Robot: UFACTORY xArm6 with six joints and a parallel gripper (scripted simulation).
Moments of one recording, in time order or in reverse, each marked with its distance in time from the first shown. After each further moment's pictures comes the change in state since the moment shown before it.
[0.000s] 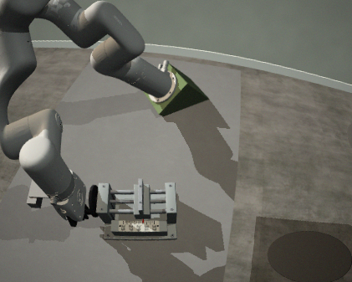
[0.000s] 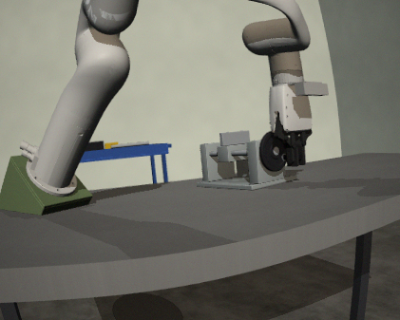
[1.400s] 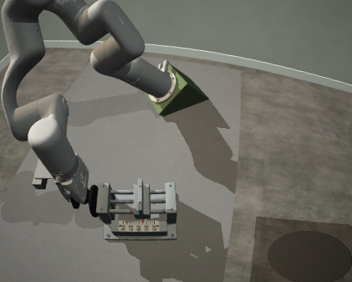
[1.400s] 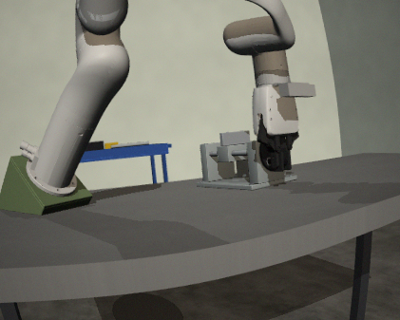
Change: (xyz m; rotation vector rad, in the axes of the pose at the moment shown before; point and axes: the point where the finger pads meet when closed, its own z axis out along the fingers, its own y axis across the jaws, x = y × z) arm 0.000 0.050 0.004 -0.003 0.001 0.000
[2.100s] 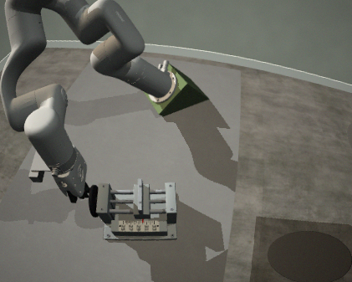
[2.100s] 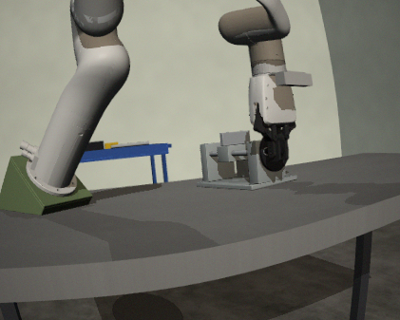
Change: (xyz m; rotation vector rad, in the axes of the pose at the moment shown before) arm 0.000 0.007 -0.022 0.001 0.000 0.000
